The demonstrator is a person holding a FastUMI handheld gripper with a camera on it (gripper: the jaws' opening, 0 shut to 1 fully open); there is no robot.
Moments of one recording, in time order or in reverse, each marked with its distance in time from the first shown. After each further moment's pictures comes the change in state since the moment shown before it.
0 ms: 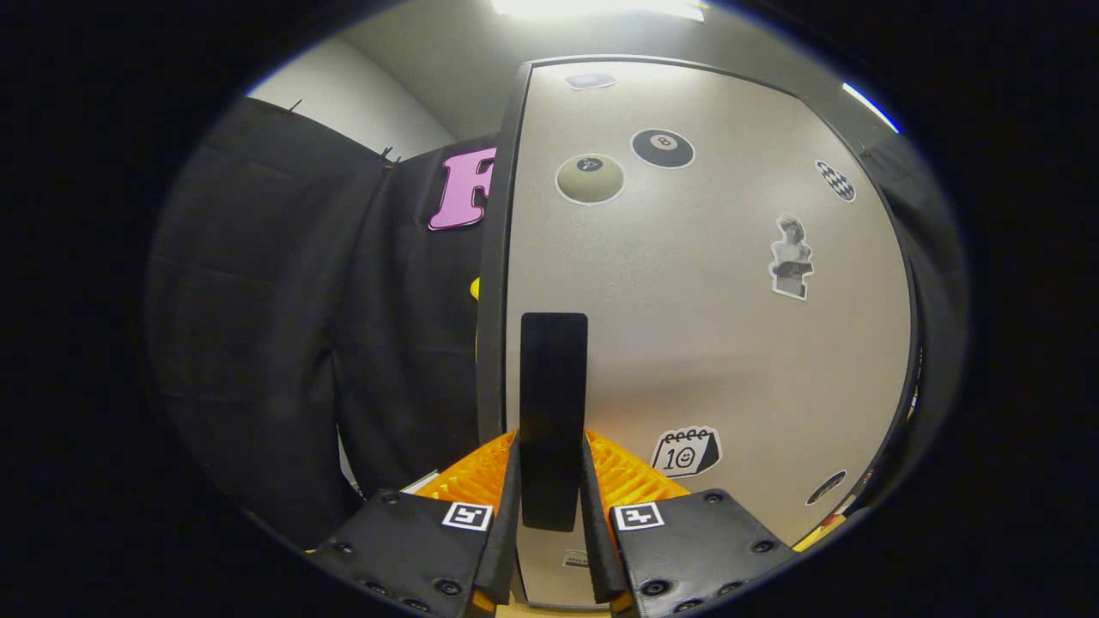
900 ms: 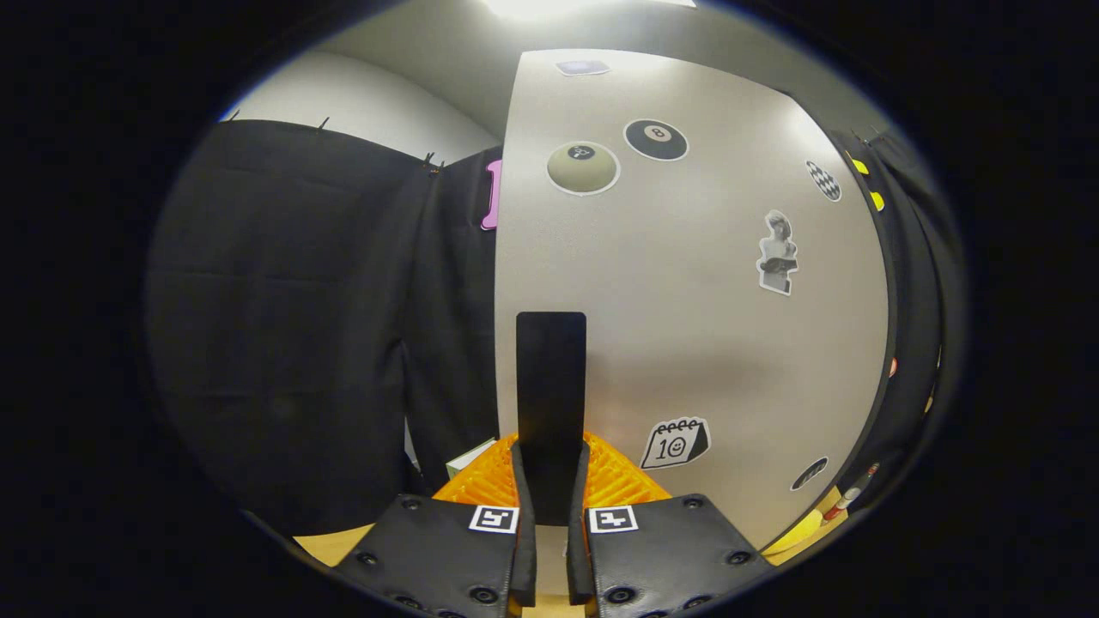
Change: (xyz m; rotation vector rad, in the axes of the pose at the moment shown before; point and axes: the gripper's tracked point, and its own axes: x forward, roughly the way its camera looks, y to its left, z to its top) arm -0.076 0.005 0.011 0.040 0.054 0.233
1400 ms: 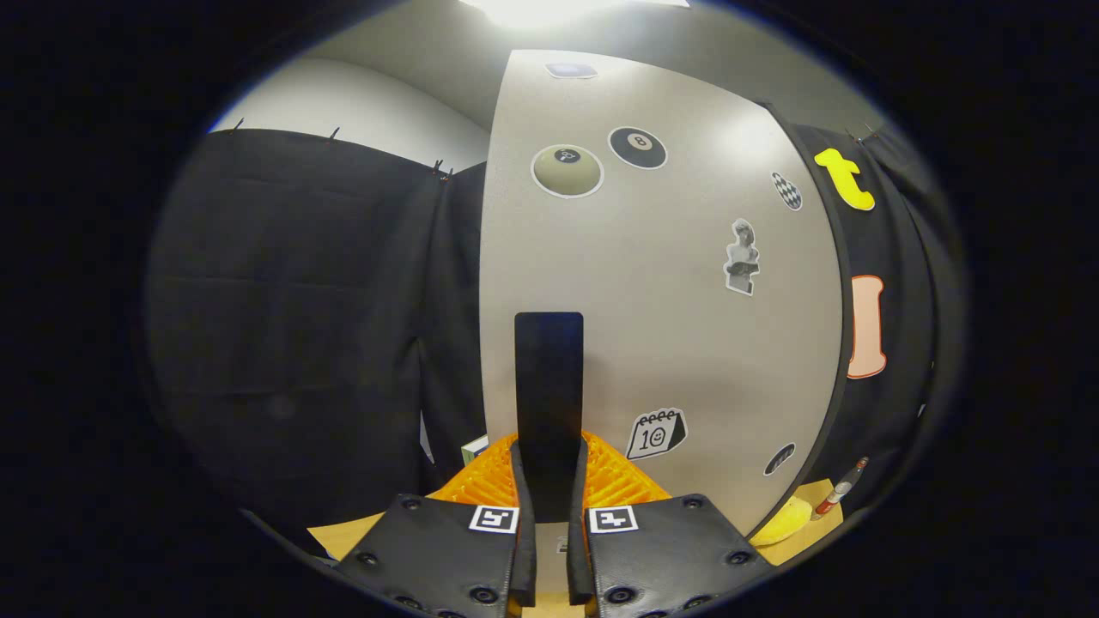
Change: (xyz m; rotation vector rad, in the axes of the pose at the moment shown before) arm -0.015 -0.008 -0.001 0.022 0.004 0.035
